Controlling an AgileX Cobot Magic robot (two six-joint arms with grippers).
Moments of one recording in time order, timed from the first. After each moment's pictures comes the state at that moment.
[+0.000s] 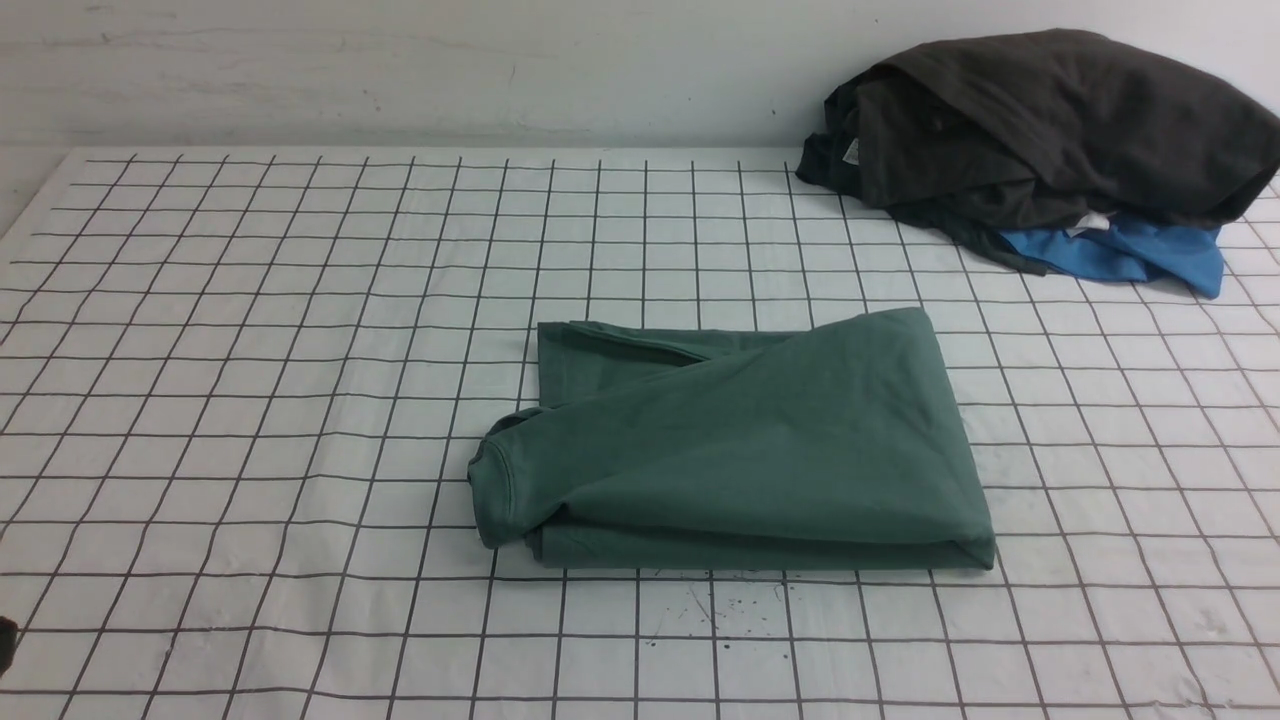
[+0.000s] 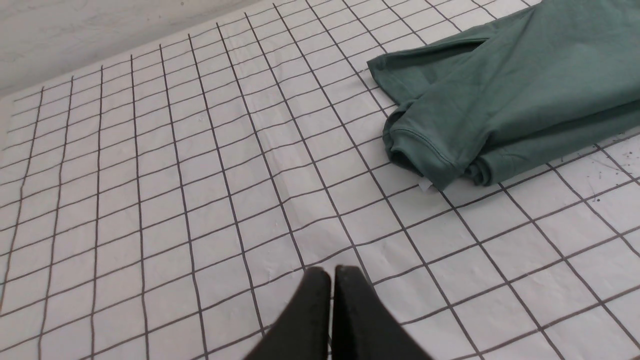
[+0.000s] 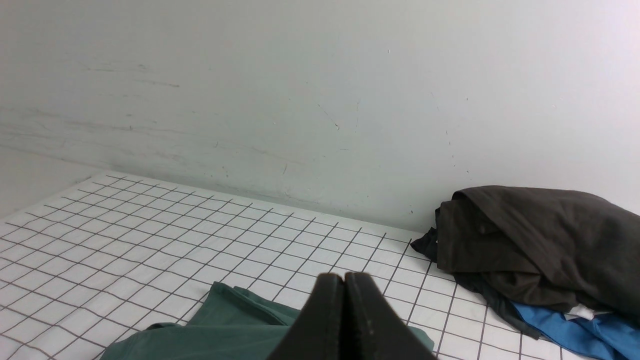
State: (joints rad) right arm 0.27 0.37 -0.63 0.27 0.47 -0.27; left arm -0.26 0.24 -0.48 -0.02 0.76 0.17
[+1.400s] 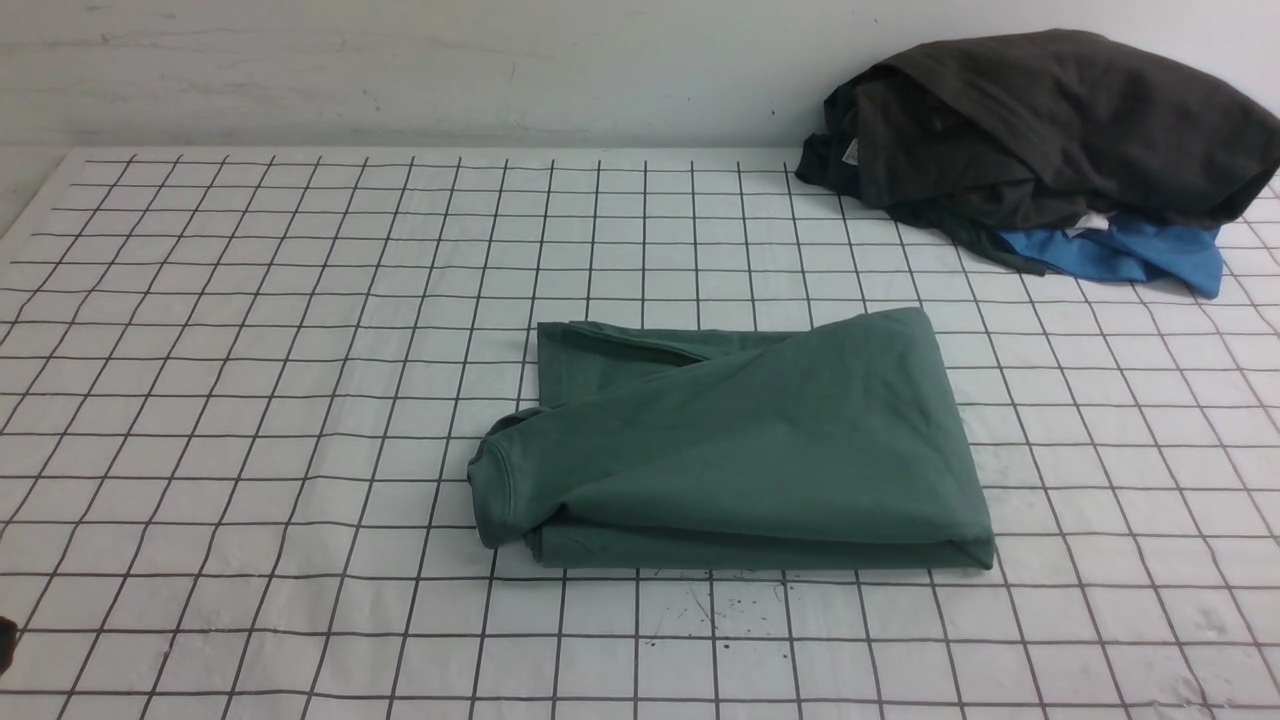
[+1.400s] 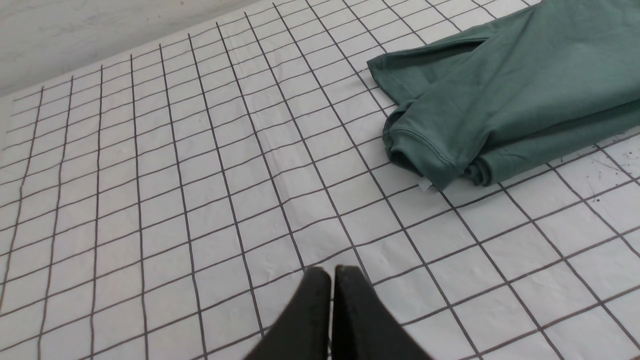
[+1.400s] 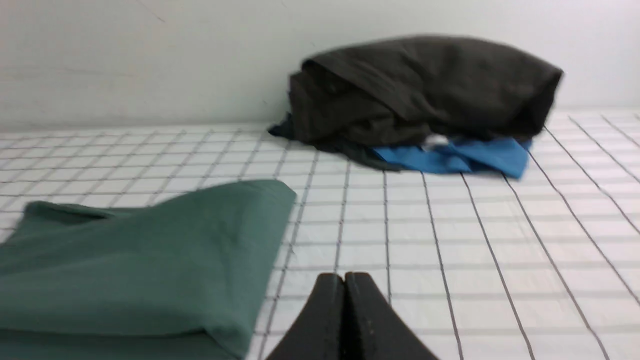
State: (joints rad) right arm -0.01 0.03 -0.01 0.06 0.29 0.03; left arm -0.26 0.24 -0.48 -0.02 0.76 0.17
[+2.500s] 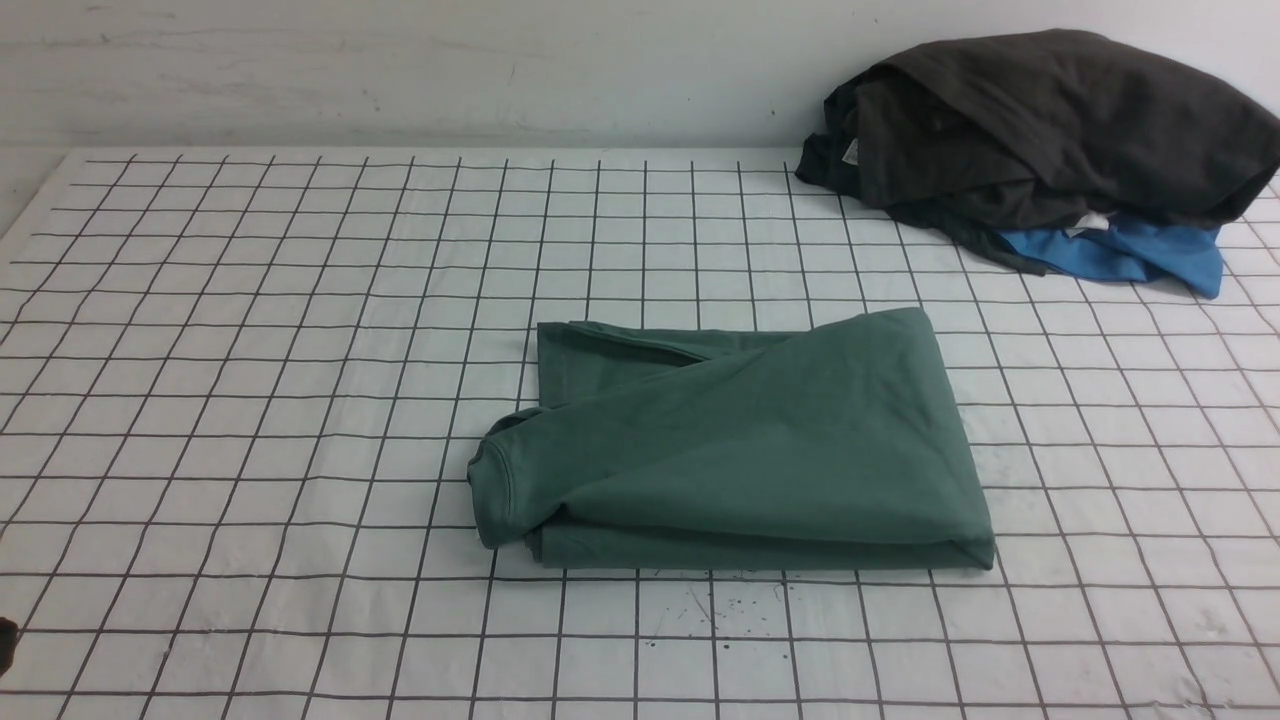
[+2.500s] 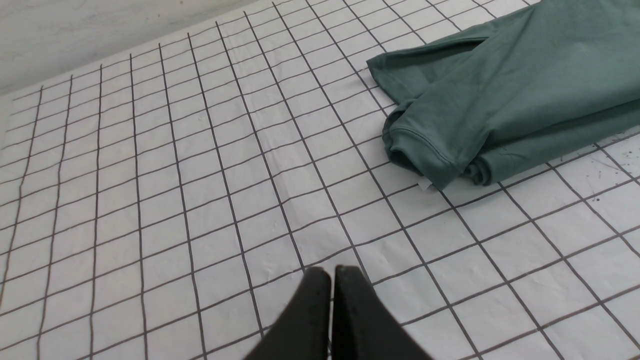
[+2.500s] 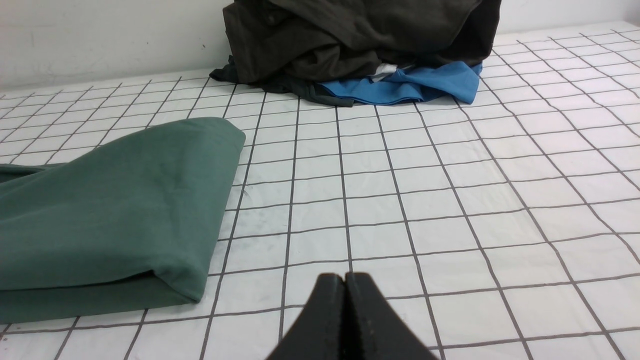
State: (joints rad) right arm -0.03 -0.01 0.02 -0.02 0.36 0.12; left arm -0.26 0.24 -0.48 -0.02 0.76 0.17
